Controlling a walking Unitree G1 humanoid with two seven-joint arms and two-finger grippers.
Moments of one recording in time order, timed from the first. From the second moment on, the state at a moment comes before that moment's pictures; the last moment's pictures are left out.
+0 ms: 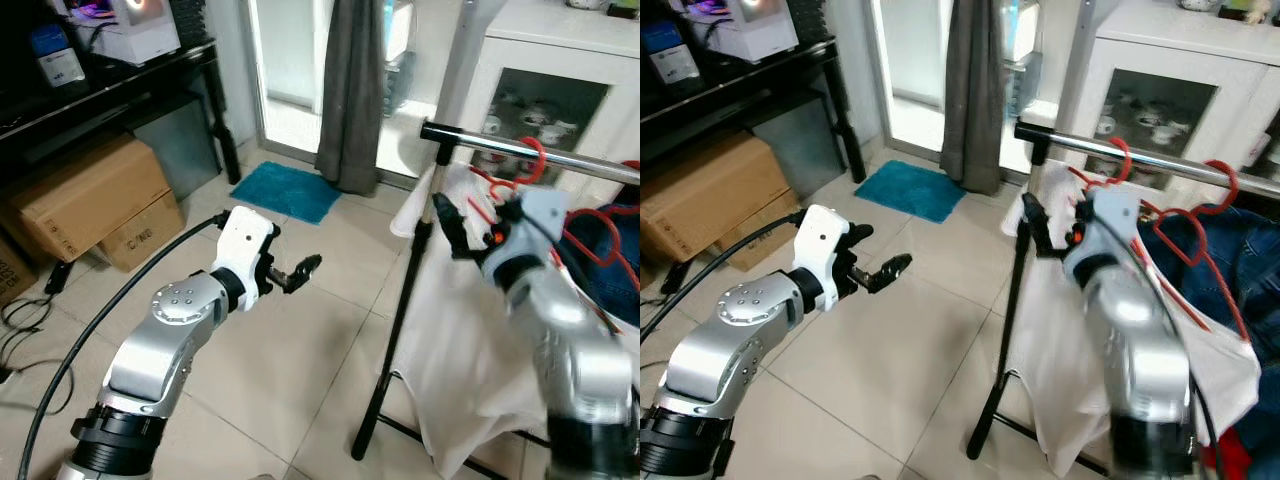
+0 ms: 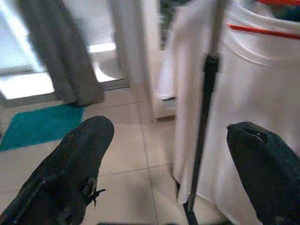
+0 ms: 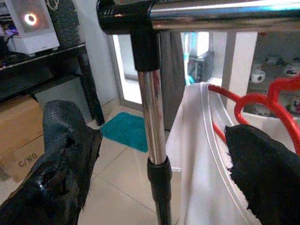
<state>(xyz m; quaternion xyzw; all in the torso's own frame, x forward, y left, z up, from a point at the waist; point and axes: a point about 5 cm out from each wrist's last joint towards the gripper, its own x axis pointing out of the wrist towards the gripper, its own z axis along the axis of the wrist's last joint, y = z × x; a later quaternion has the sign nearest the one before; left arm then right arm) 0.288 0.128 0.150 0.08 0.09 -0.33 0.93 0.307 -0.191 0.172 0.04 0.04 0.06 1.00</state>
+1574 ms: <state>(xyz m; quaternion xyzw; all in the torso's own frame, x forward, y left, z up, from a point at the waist) 0.258 0.108 0.155 0.09 0.10 -0.55 0.83 0.351 -0.269 0.187 -0.06 0.20 0.06 0.98</state>
